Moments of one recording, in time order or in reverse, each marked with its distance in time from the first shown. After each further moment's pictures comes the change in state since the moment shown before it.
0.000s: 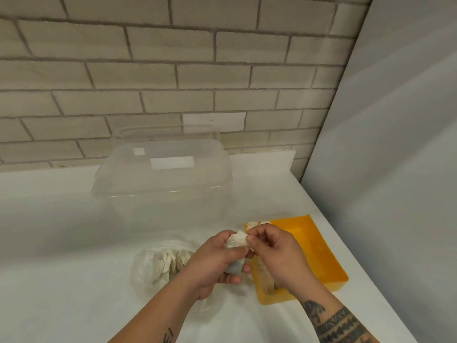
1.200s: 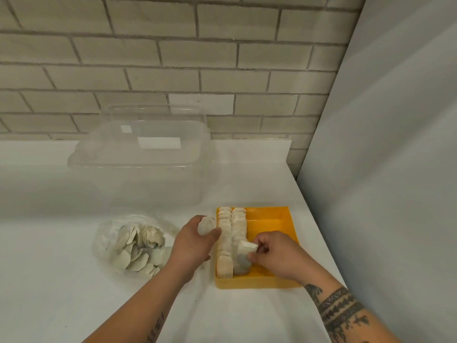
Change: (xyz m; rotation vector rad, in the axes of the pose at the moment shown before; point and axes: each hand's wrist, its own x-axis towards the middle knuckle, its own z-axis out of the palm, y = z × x) left_hand 0.052 -0.049 0.059 0.220 0.623 0.133; right_hand 0.021 0.066 -0.107 -0.566 -0.449 0.062
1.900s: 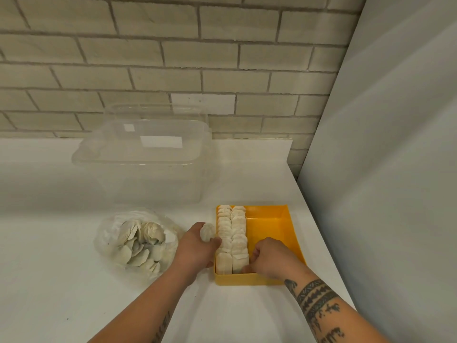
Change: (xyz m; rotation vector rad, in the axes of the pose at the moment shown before) left_hand -0.001 -0.018 0.010 0.045 -0.015 -0.076; right_hand 0.010 -0.001 0.020 -0.174 -0.098 0.230
